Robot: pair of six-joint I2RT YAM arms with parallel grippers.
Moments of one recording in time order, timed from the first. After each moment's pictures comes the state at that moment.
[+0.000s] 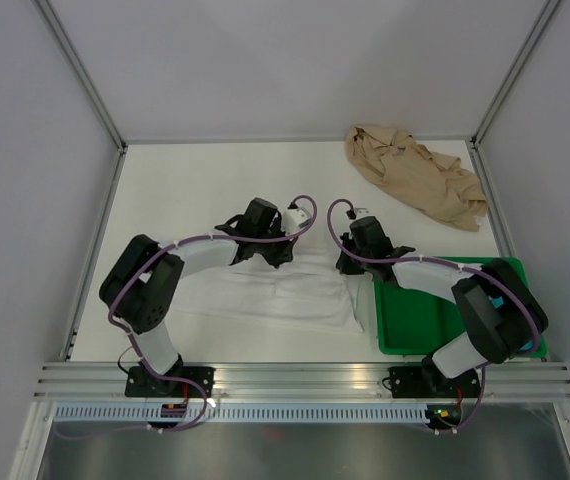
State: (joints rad) left arm -0.61 1.75 0.99 -0.07 0.34 0.21; right arm 0.54 1.52 0.69 0.01 -0.01 0.48
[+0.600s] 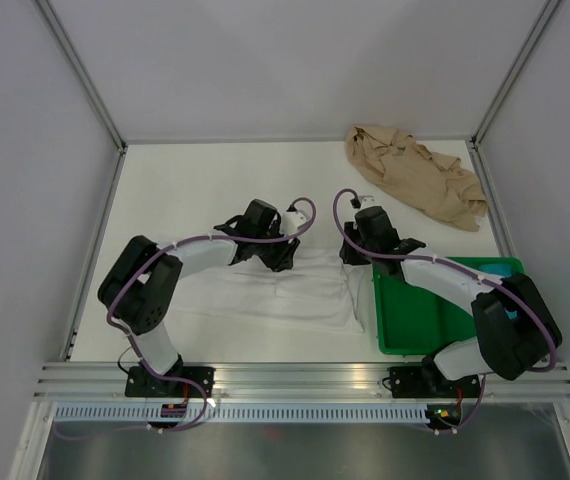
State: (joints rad) left arm -0.61 1.76 0.99 -0.12 0.35 0.21; right arm 0.52 1.45 0.76 -0.11 0.05 0.42
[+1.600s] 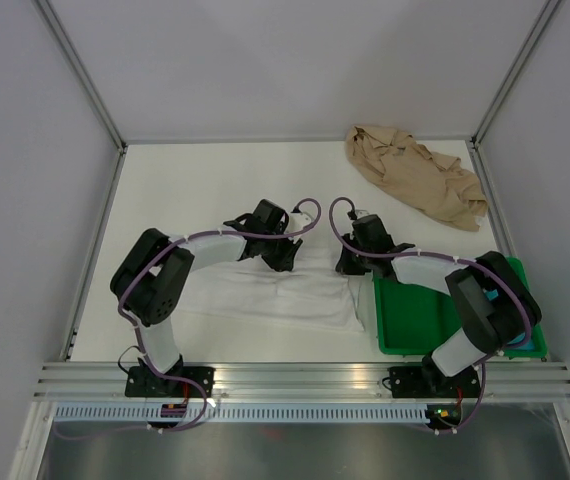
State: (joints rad) left arm -0.63 1.83 1.06 -0.21 0.31 0.16; right arm 0.50 1.58 0.71 0.00 -0.10 0.49
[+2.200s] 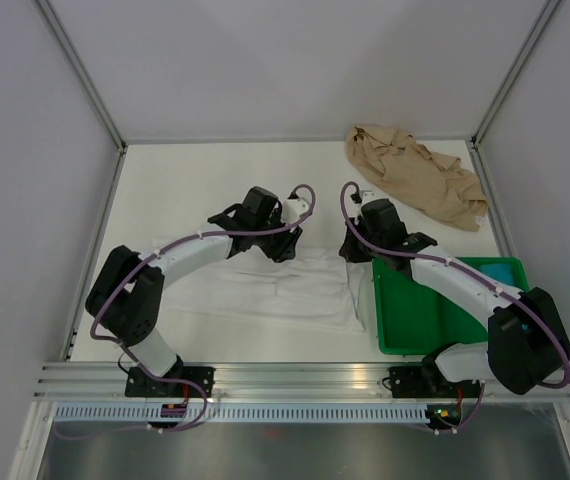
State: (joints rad) left arm -0.63 1.66 1.09 -0.28 0.32 0.19; right arm 0.50 1.35 0.84 -0.24 -0.09 0.41
